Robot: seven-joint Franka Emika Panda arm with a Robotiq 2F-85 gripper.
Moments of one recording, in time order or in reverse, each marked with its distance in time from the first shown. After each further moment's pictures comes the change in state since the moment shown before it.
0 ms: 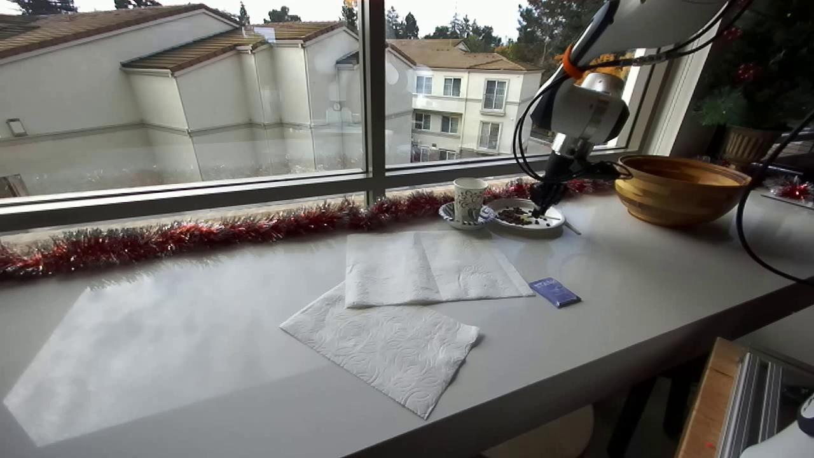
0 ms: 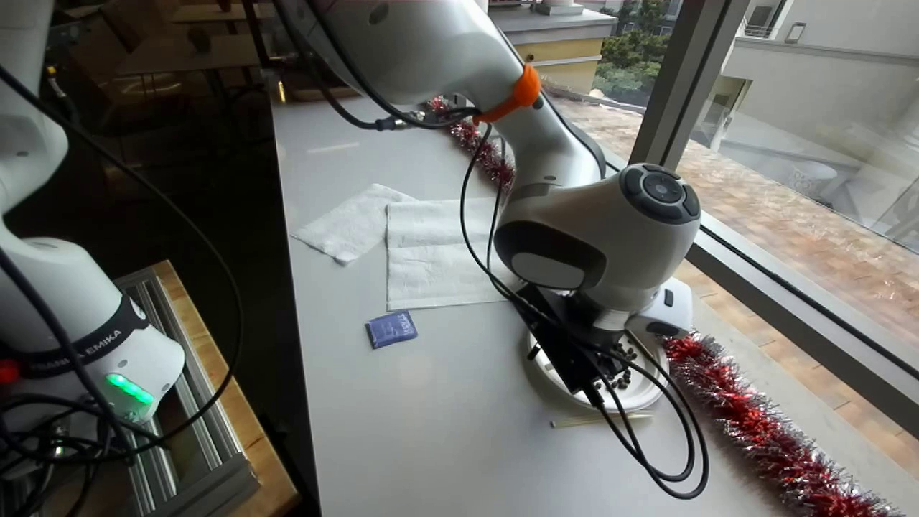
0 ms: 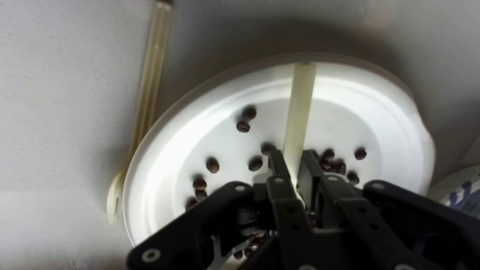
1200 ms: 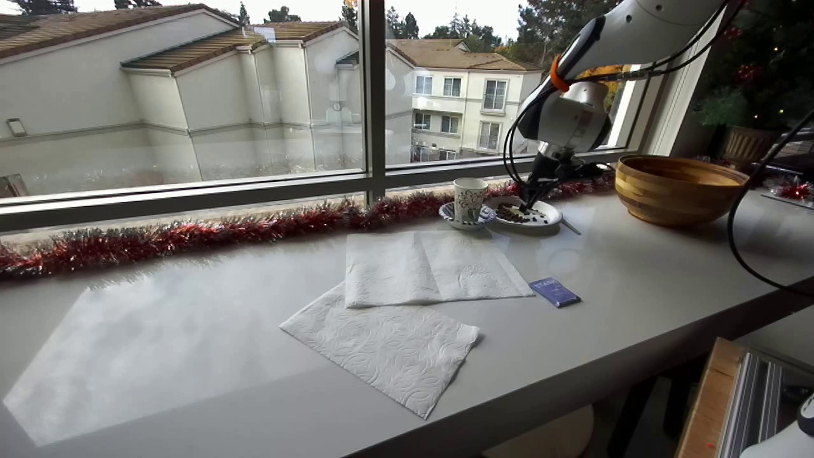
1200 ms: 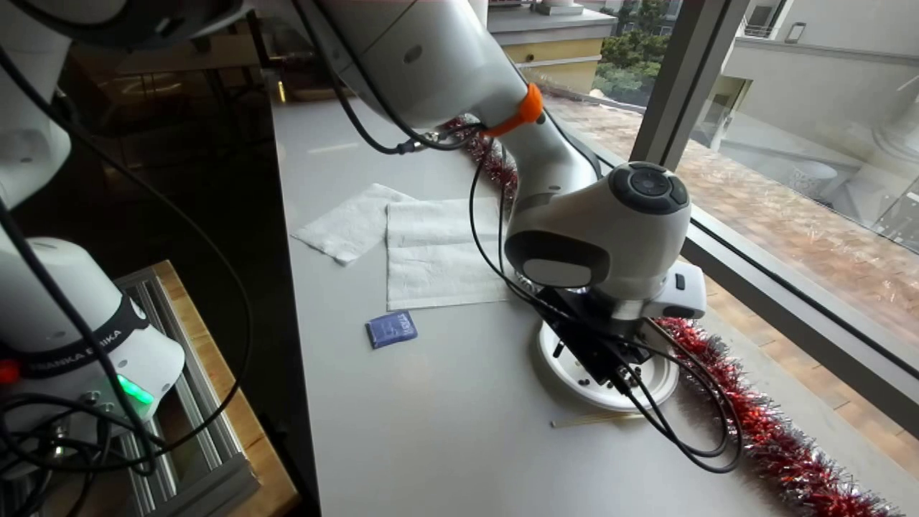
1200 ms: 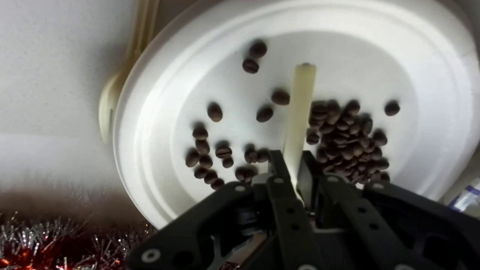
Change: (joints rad) arm -0.031 0.080 0.079 0.081 -0.057 0.167 0.000
